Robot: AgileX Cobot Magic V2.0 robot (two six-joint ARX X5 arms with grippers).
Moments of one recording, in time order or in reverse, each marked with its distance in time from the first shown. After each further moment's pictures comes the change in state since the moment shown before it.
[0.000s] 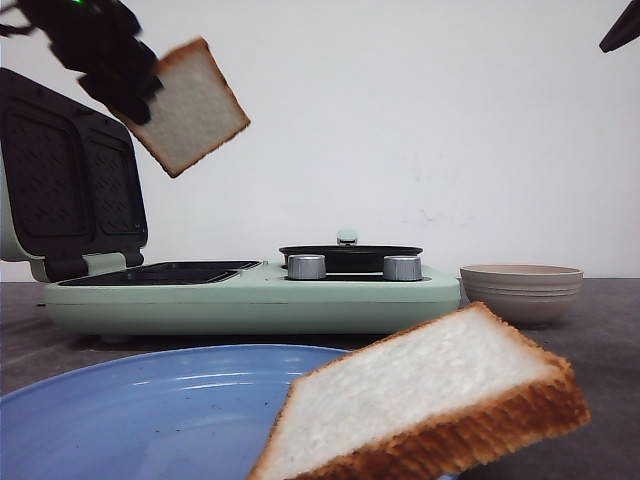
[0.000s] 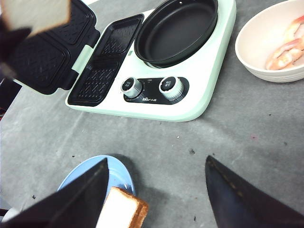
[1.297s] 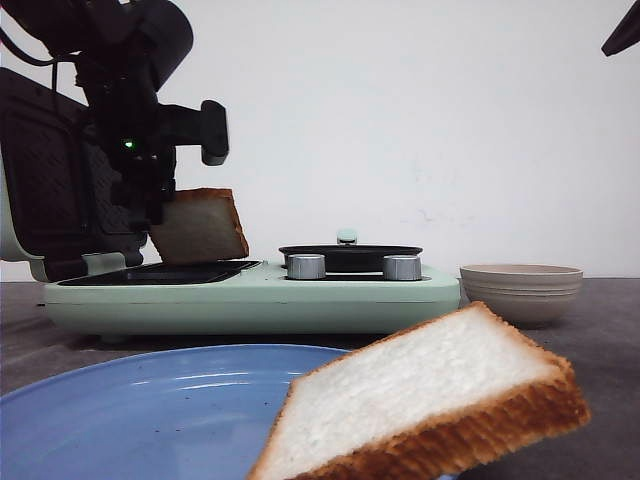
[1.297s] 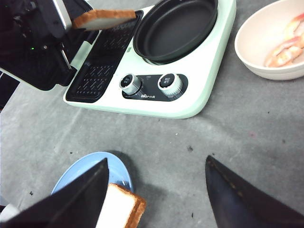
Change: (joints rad) left arm 0.104 0.420 0.212 0.014 -0.023 0.477; right arm 0.000 0.000 0.000 -0.018 0.000 -0.019
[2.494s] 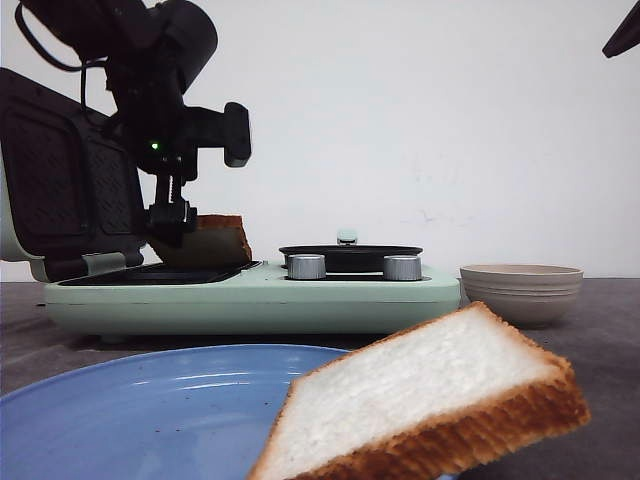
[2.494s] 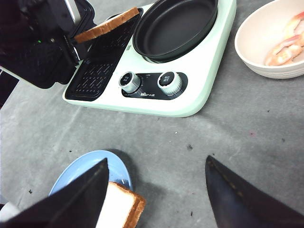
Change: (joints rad) left arm -0.050 0.053 0.076 -0.018 -0.048 0.016; right arm 0.000 0.000 0.000 -0.002 0.000 -0.007
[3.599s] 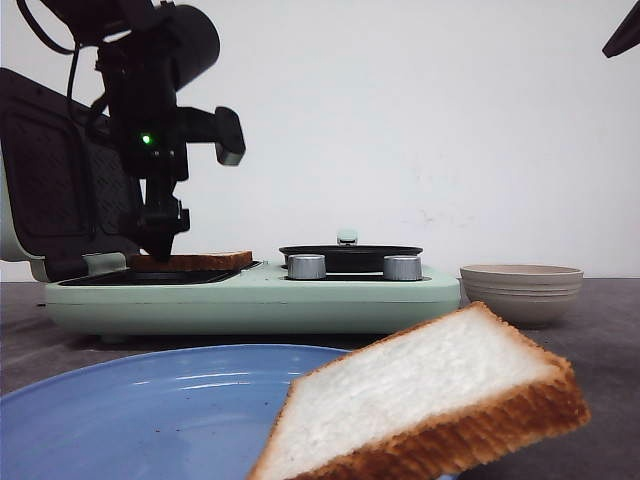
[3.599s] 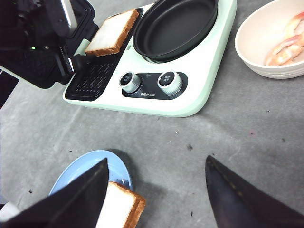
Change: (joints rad) left arm -0.004 -0.030 0.031 -0.239 0.028 -0.171; right arm 0.000 0.000 0.000 0.000 0.000 0.000
